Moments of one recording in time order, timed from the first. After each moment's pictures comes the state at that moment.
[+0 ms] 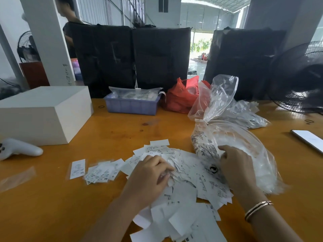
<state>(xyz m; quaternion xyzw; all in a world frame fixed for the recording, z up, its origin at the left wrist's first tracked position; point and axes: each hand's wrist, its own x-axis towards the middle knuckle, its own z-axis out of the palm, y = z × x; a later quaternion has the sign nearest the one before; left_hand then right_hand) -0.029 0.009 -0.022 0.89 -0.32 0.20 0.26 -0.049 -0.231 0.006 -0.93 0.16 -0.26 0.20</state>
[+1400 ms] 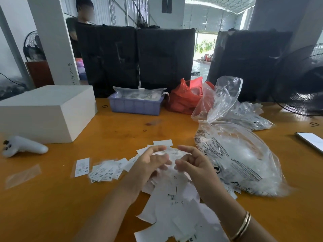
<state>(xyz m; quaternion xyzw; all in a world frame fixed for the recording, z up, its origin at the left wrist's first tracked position) -0.036 0.020 0.014 0.71 -0.13 -0.13 0.68 -0.059 -0.147 0.004 -0.71 -0.07 -0.07 0.70</state>
